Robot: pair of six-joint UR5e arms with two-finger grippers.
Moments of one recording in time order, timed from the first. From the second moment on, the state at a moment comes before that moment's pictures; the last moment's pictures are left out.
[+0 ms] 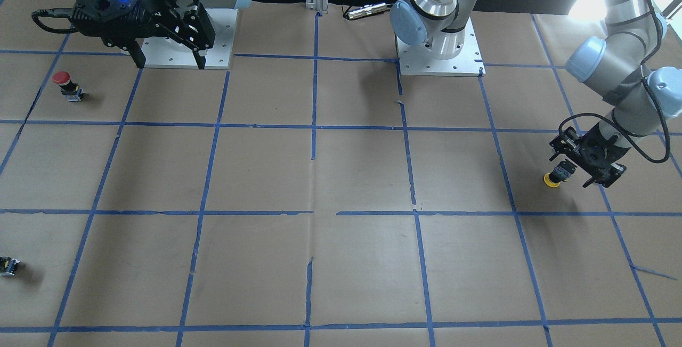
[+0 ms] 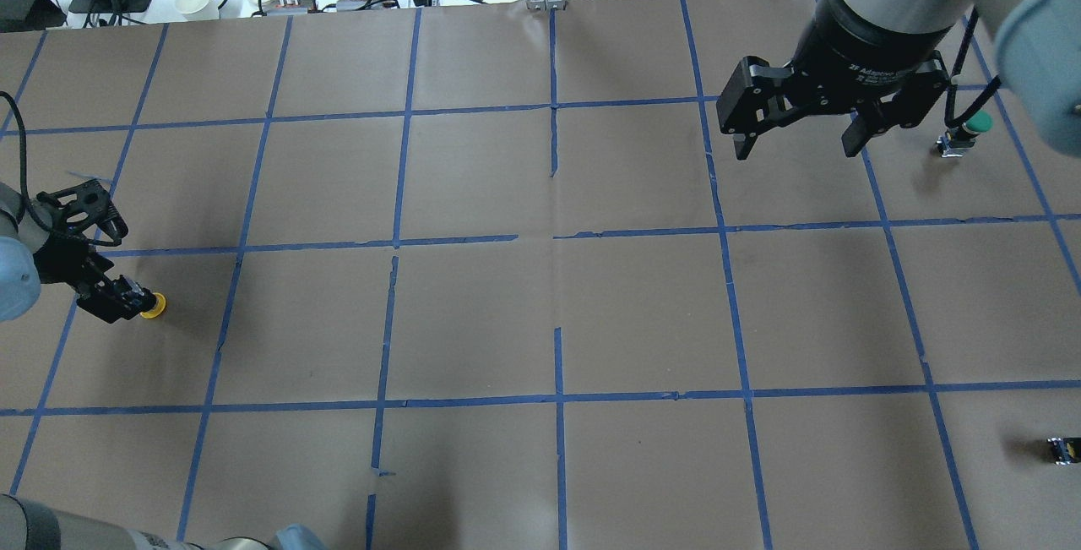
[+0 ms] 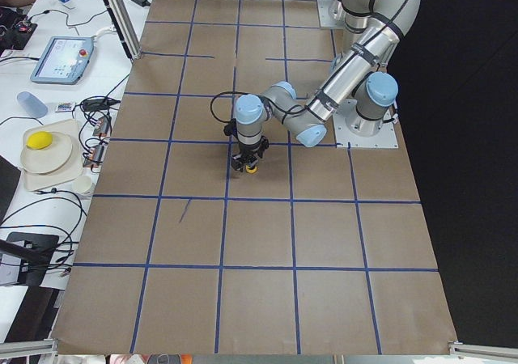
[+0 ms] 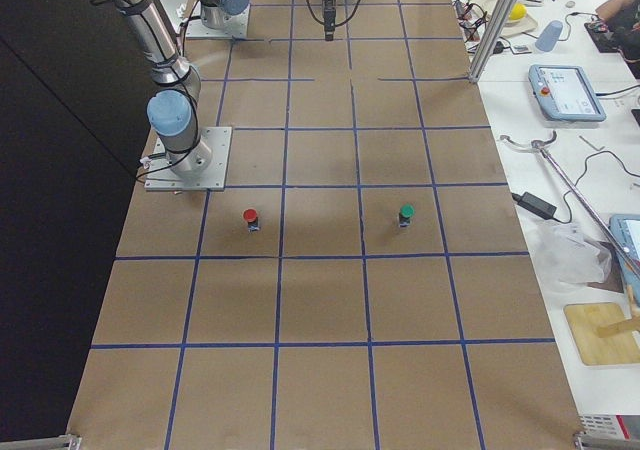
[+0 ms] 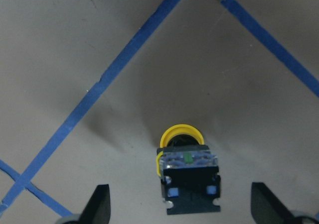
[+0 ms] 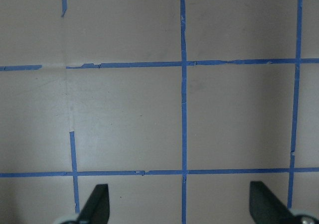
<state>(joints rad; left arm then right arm) -0.88 -1.84 -2.03 -0.84 1.60 1.56 1.62 -1.67 1.58 -1.52 -1.55 0.06</state>
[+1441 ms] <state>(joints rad) -0.94 -1.70 -1.96 -1.18 1.45 1.41 1.62 -1.67 1.58 -1.53 -1.55 0.06</state>
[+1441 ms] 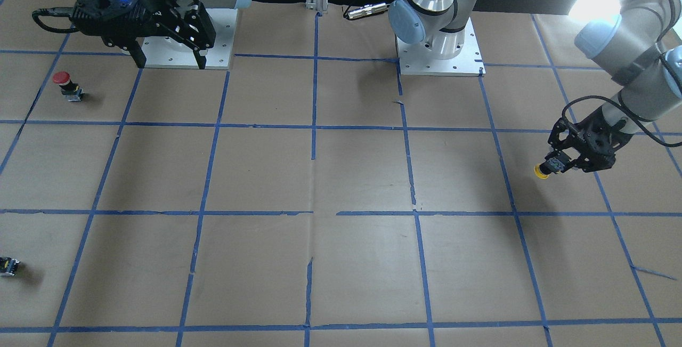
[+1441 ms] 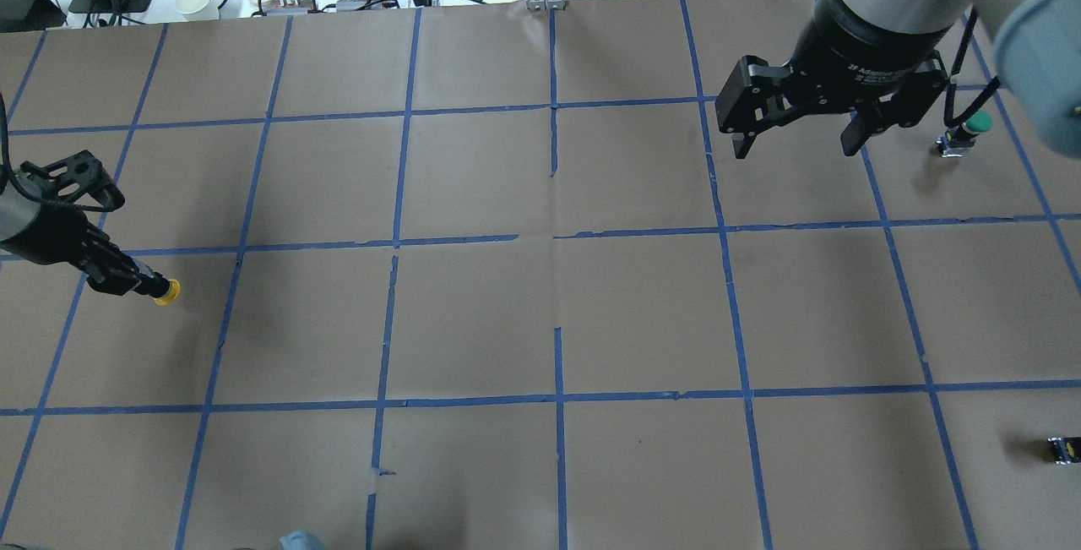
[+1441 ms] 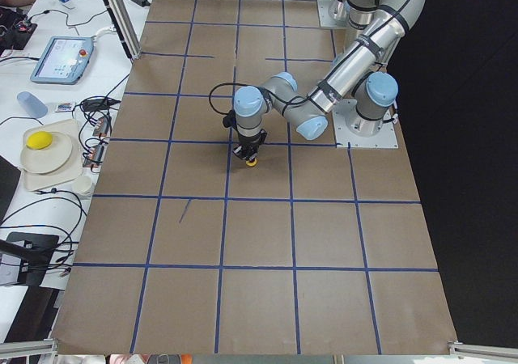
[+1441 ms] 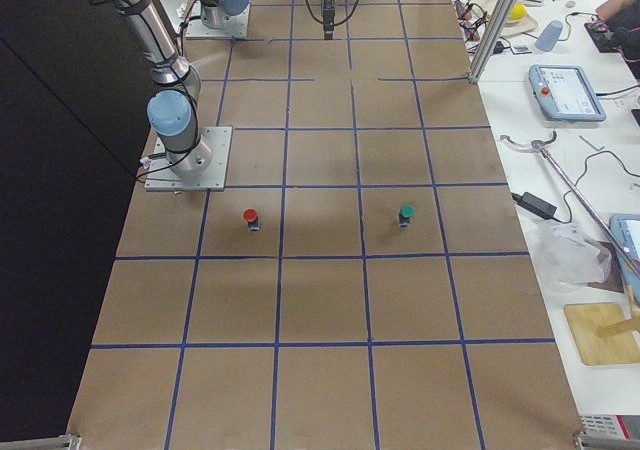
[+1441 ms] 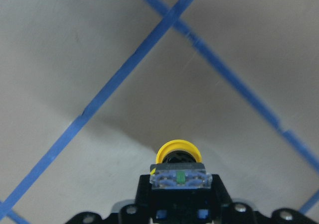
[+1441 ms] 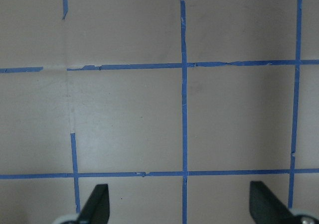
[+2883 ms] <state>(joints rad) -1.36 -1.49 -1.91 -2.24 0.22 1.08 1.32 -1.67 1.58 -1.27 -1.16 0.05</state>
